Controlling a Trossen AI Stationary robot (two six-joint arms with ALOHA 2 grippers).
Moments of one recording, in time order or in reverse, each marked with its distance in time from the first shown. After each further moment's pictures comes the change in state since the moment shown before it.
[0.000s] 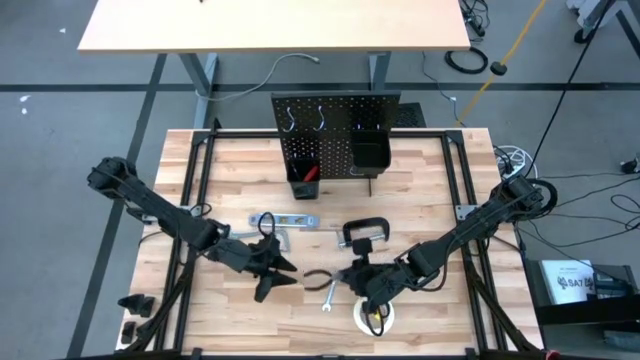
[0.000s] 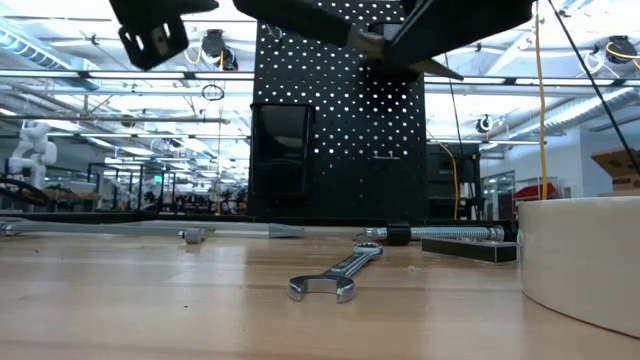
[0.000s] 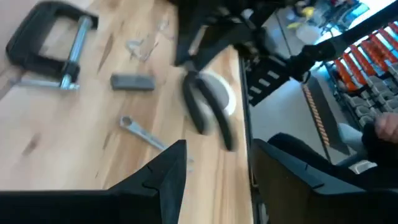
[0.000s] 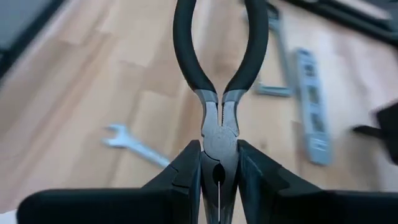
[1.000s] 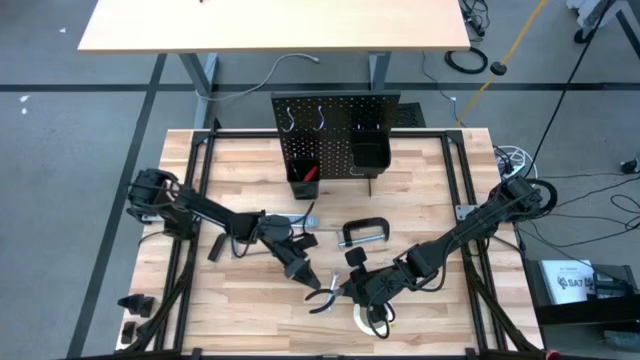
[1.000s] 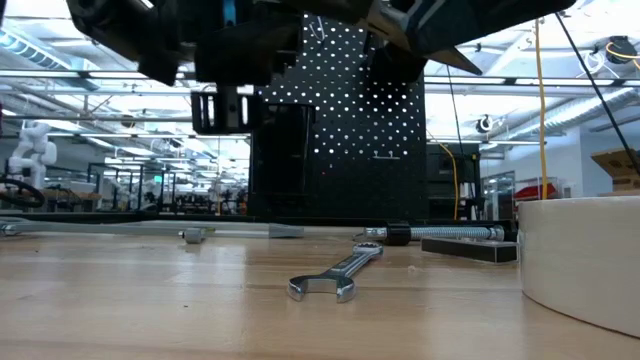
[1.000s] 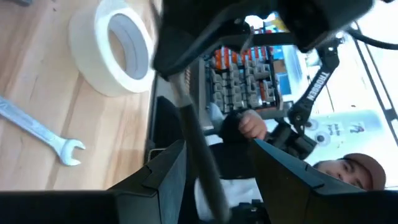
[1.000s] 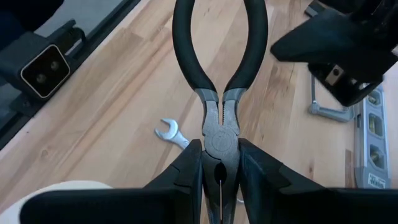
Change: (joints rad) left arm 0.298 0.418 0.011 0.634 0.781 -0.463; right arm -0.002 0.011 0.000 0.036 -0.189 -0.144
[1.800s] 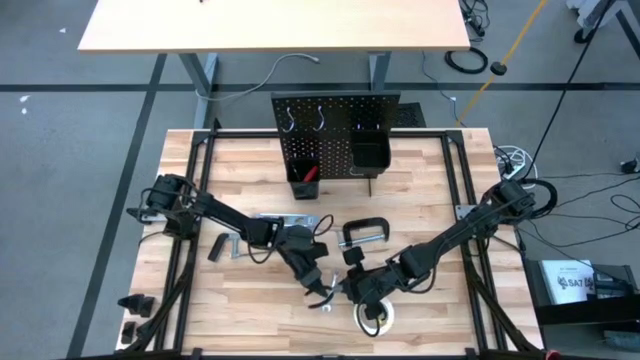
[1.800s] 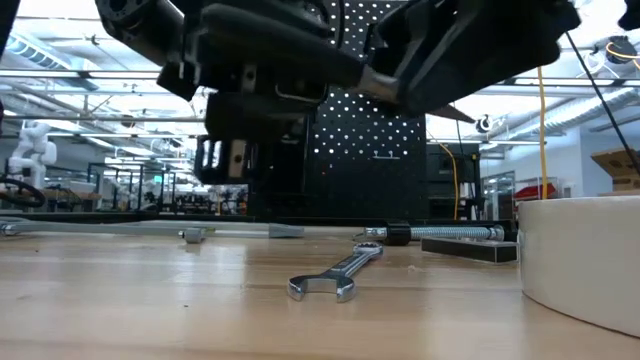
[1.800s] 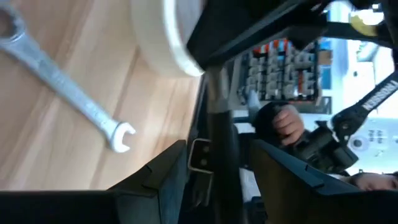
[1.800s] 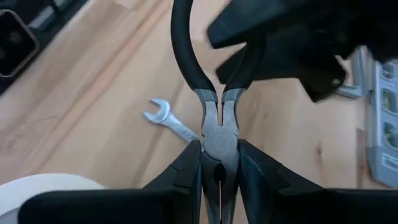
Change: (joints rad) left arm -0.015 0.144 0.143 -0.227 0.016 0.024; right arm -0.029 0.063 0.000 -0.010 0.001 0.038
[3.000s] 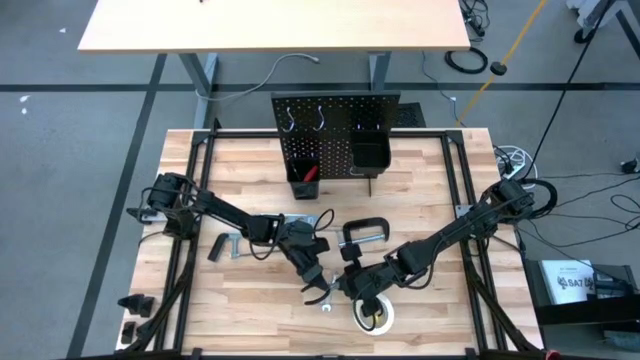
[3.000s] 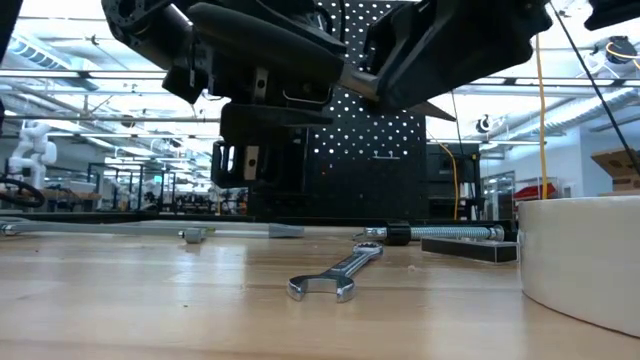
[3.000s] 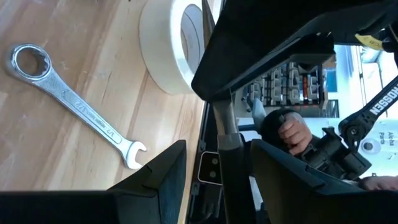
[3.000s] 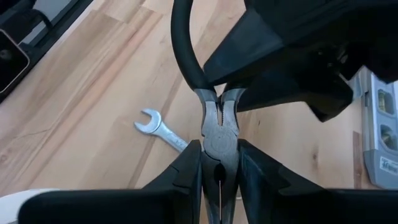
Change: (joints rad) left arm 0.035 0.000 -0.001 -0.001 -0.019 0.059; right arm -0.025 0.000 0.000 0.033 -0.024 0.000
